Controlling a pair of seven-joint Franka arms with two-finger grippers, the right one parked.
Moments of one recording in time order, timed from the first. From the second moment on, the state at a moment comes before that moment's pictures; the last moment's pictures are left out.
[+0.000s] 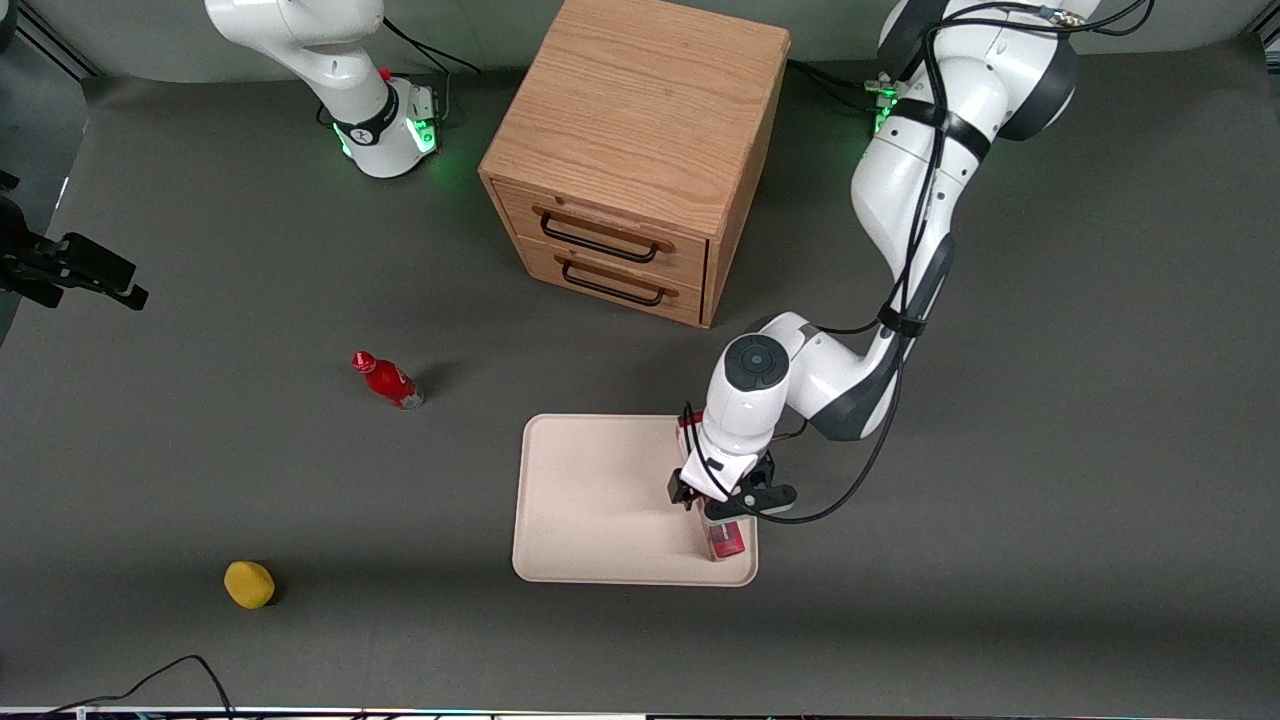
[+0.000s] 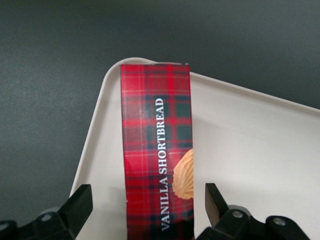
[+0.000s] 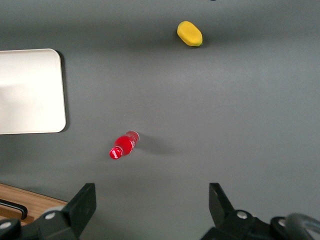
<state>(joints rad) -0.43 0.94 -0.18 -1.27 0.35 2.48 -1.01</state>
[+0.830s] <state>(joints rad) -0.37 0.77 -0.22 -1.22 0.26 2.15 -0.91</state>
